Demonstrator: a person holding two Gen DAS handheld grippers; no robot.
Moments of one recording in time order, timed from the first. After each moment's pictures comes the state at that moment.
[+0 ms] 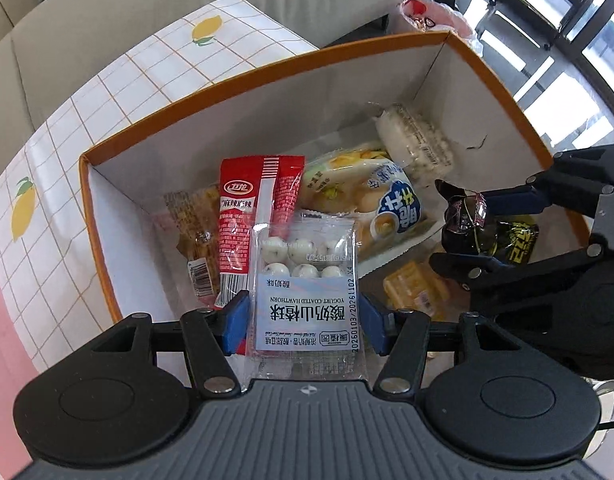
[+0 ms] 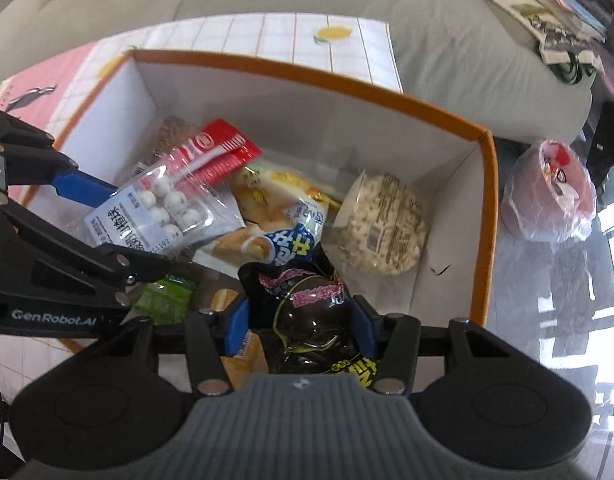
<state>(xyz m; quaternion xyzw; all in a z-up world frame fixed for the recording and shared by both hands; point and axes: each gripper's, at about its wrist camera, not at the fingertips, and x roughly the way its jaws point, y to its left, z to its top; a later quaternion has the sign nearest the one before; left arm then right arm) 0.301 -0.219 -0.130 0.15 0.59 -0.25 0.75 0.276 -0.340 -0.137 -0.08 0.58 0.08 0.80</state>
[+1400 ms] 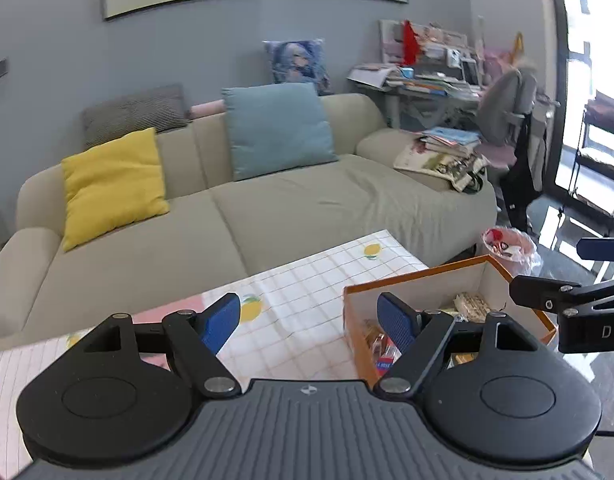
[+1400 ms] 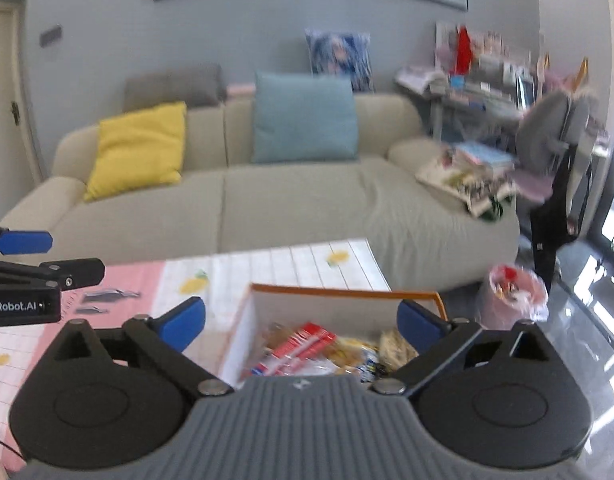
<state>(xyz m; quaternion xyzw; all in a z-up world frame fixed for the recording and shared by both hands) 0.108 -0.045 0.062 0.07 0.27 -0.10 0.95 0.085 -0.246 0.046 0.01 0.26 0.03 0.96</state>
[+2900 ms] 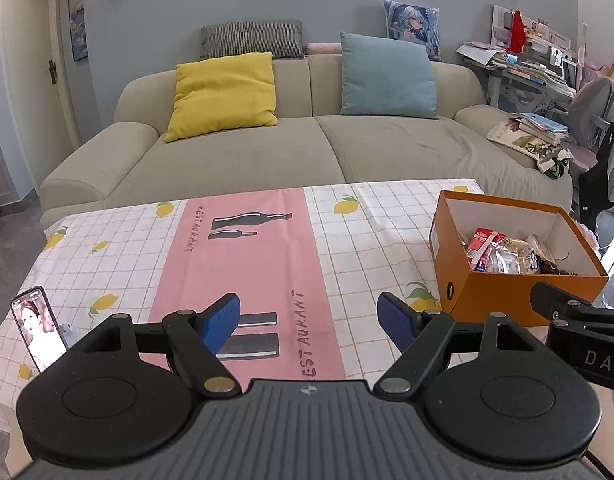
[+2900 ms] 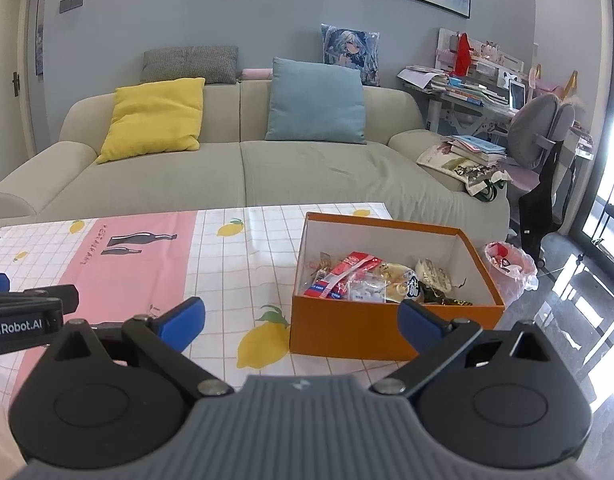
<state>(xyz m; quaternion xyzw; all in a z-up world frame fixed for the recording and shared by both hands) -0.004 0.037 0.001 0.00 0.33 0.04 0.94 -0.024 -0.135 -0.017 -0.02 0.28 0.00 0.96</state>
